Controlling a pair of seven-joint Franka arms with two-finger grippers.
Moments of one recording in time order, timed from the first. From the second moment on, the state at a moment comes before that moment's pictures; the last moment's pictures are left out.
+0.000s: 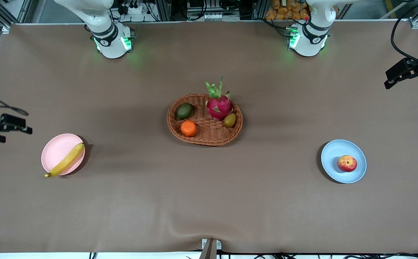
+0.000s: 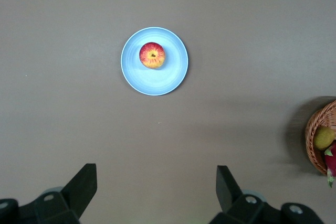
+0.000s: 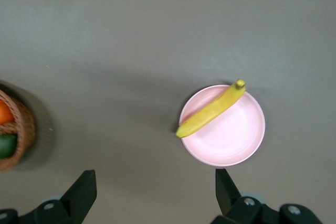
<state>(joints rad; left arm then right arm) 0.11 -0.06 -0.14 -1.56 0.03 1.53 -0.07 -0.10 0.21 -0.04 -1.48 0.15 1.68 -0.36</state>
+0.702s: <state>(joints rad) 0.08 -0.02 -0.14 -1.53 0.03 1.53 -0.07 -0.04 -0.05 -0.04 -1.71 0.01 1.73 -0.12</state>
